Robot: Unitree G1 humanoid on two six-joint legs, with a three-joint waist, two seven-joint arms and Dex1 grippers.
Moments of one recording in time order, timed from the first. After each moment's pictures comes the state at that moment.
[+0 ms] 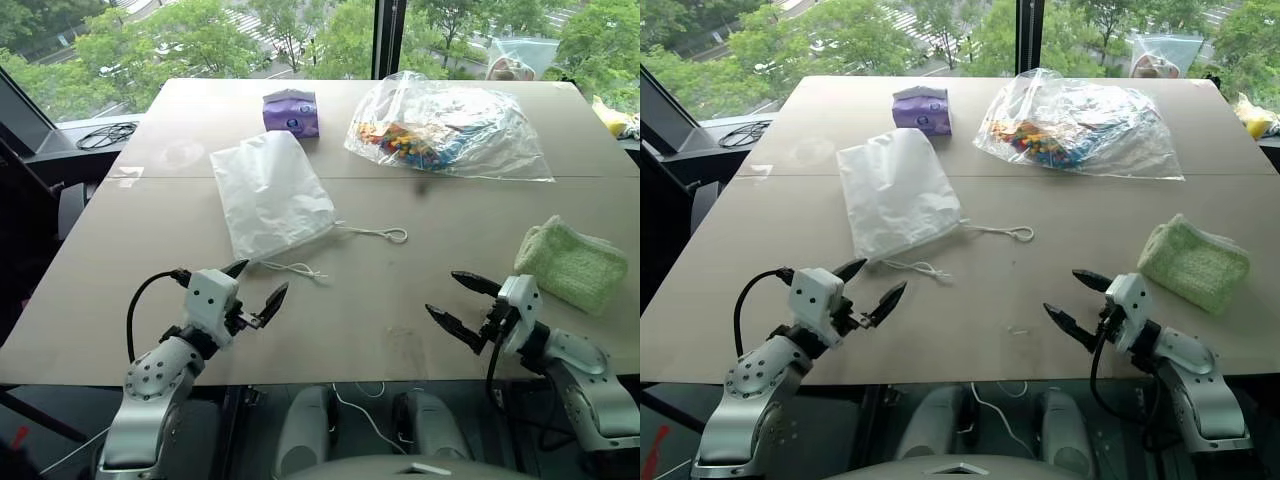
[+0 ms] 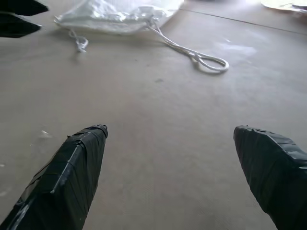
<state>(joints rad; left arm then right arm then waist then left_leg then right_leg) 0.21 0.46 0.16 -0.36 -0.20 0.11 -0.51 0.14 -0.48 -0.04 -0.27 0.43 0.12 0.87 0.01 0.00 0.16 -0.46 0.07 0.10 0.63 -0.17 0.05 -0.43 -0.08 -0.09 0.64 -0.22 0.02</state>
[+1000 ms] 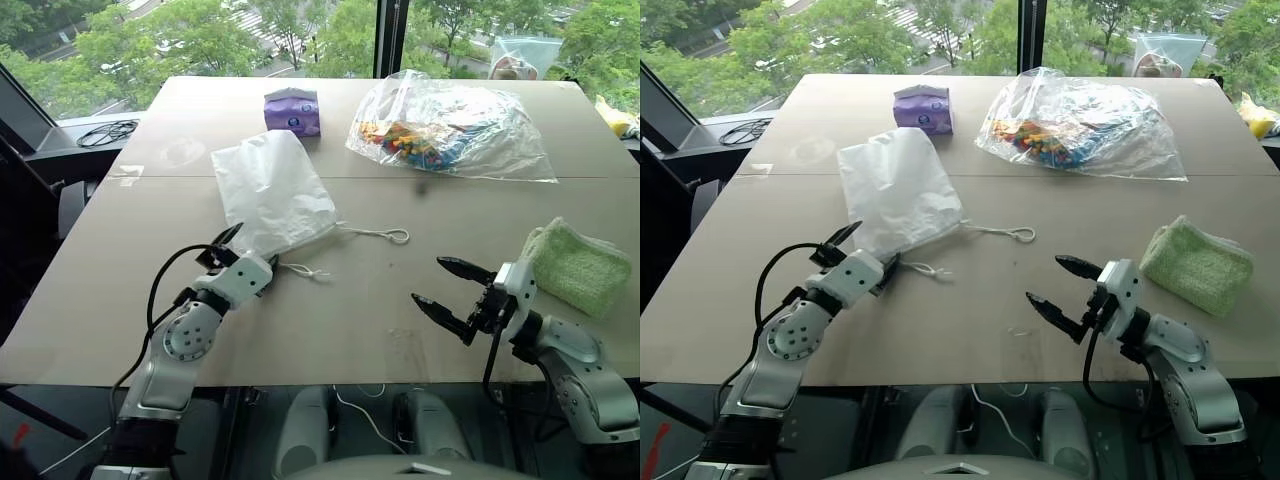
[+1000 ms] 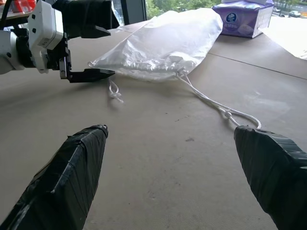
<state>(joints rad) -0.02 0.53 0.04 -0.07 0.34 -0.15 -0.24 0.09 -0.47 -0.01 -0.34 0.46 0.15 0.84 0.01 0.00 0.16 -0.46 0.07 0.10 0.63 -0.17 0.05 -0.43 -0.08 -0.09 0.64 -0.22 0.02</state>
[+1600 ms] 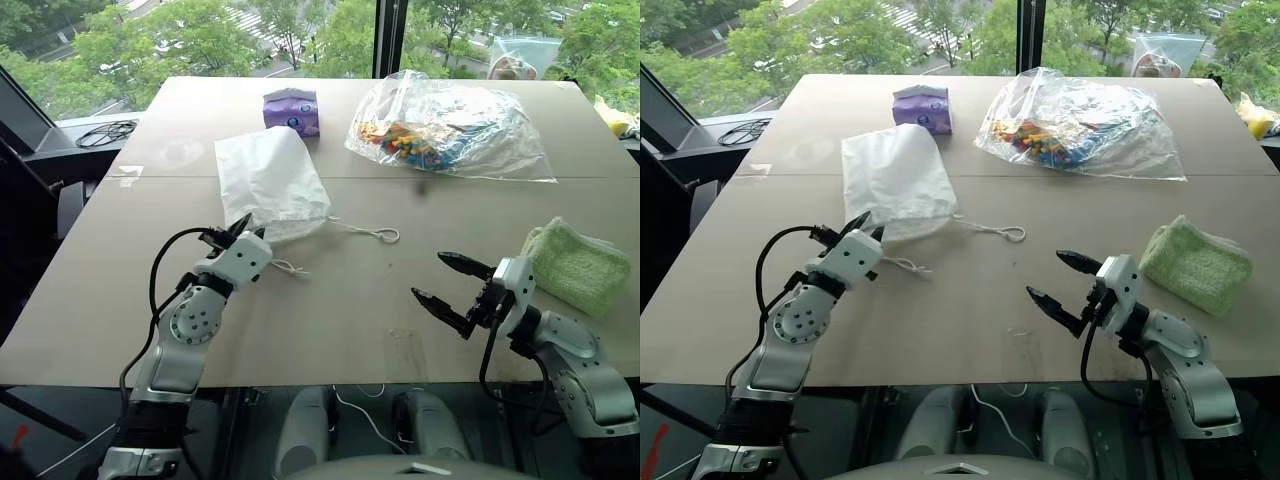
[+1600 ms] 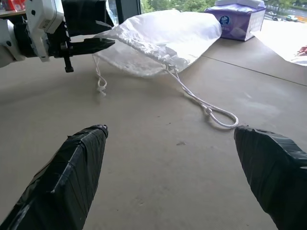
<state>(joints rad) -0.11 0.50 0.04 -0.06 0.33 -0.12 -0.19 0.06 -0.46 -0.01 -0.31 0.44 0.15 0.82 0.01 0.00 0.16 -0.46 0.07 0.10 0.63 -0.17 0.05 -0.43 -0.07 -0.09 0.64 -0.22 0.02</state>
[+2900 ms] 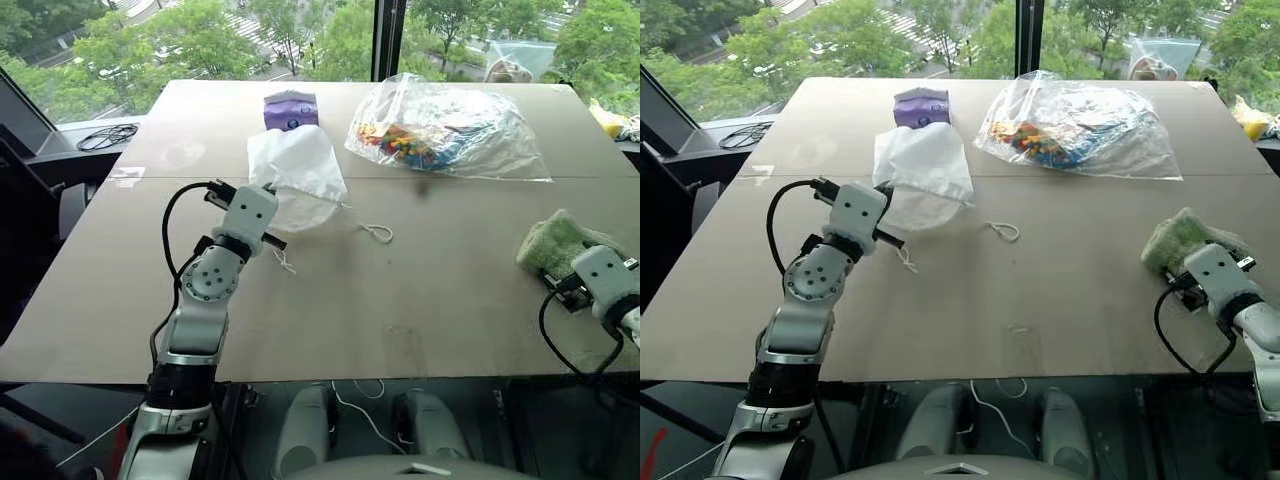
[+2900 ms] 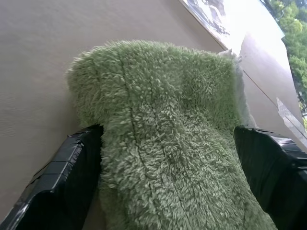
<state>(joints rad) -0.28 0.41 0.03 -0.13 0.15 0.14 -0.27 -0.02 -0.72 -0.26 0.10 -0.02 0.07 0.49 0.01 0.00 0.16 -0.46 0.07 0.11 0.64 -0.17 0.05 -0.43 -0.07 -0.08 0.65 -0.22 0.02</state>
